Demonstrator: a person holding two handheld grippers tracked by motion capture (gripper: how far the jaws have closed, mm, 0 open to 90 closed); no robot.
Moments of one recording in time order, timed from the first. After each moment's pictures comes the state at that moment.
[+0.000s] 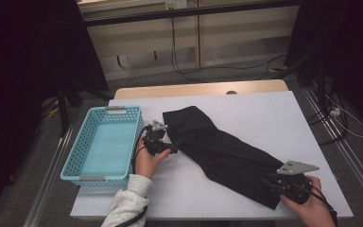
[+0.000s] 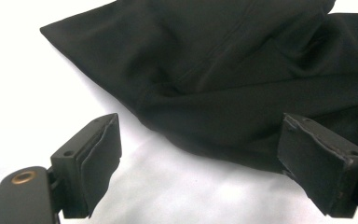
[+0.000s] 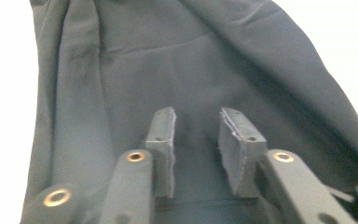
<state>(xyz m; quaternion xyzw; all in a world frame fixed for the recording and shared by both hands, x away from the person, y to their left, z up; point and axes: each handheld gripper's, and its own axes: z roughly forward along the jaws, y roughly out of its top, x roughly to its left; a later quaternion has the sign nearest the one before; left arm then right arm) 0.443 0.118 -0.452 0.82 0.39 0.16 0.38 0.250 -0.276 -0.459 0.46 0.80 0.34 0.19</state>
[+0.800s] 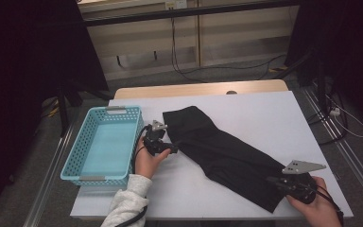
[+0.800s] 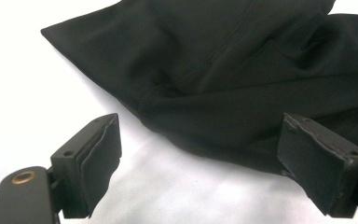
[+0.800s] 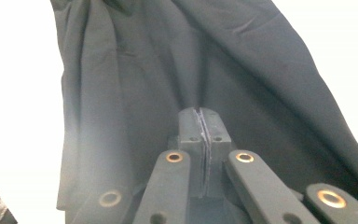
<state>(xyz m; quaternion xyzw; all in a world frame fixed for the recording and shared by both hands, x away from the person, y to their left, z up) 0.443 0.118 -0.451 0.82 0.39 0.16 0.39 0.244 -0.286 -0.448 0.46 0.80 0.35 0.16</state>
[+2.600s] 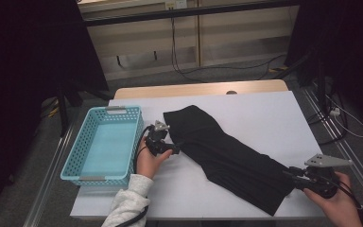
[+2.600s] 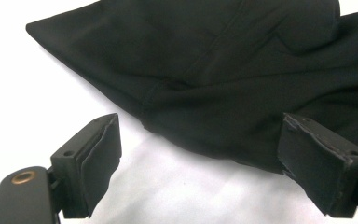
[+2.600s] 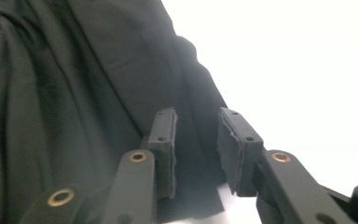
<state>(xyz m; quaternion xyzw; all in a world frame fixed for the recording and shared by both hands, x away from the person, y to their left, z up) 0.442 0.113 -0.452 0.83 0.38 0.15 0.38 0.248 -0.333 -0.444 0.51 0.76 0.34 0.20</state>
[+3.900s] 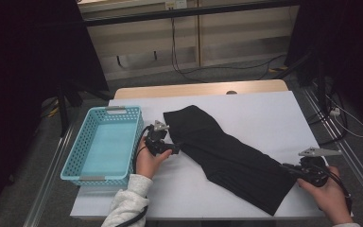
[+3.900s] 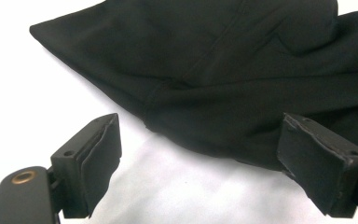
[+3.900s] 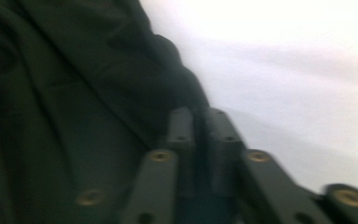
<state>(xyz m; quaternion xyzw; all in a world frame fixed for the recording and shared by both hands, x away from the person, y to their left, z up) 0.442 0.114 -0.450 0.83 0.38 0.15 0.39 0.278 -0.336 -0.459 0.56 0.74 0.35 0.15</state>
